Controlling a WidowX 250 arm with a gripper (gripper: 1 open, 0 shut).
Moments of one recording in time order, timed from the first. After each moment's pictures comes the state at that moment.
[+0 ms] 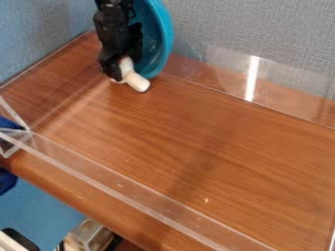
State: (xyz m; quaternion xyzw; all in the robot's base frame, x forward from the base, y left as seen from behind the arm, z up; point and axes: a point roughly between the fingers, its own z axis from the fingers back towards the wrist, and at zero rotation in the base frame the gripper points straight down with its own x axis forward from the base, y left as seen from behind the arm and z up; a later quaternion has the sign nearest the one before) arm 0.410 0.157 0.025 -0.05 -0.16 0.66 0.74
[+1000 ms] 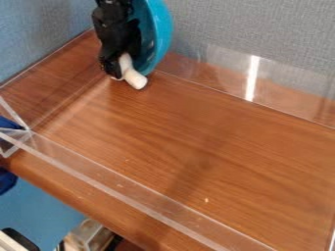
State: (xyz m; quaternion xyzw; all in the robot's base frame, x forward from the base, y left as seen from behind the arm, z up) arm 0.413 0.168 0.035 -0.05 -0.17 0.68 0.71
